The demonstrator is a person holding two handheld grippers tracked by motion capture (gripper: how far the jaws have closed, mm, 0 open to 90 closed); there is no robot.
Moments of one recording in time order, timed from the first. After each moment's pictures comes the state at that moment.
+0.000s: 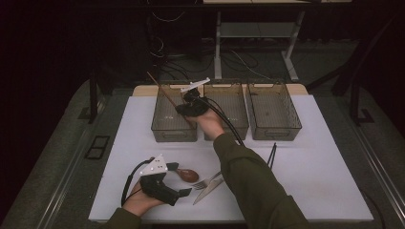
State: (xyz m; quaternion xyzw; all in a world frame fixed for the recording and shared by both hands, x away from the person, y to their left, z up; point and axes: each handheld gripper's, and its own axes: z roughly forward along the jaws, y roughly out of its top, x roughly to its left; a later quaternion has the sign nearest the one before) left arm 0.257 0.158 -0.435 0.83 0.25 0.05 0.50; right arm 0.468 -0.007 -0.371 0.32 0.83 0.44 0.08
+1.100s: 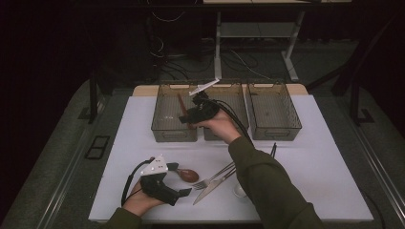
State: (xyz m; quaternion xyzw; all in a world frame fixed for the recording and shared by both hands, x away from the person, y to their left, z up) left arm 0.258 0.158 -0.436 0.83 0.26 0.05 0.49; right arm 0.447 -0.039 -0.357 0.29 0.85 0.43 0.02
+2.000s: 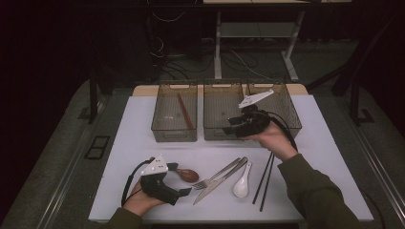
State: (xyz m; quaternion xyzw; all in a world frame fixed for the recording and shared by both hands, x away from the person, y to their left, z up) left arm 0.258 0.158 -0.438 0.83 0.26 0.05 0.49; right arm 0.388 -0.170 -0.346 0.29 0.86 0.42 0.06
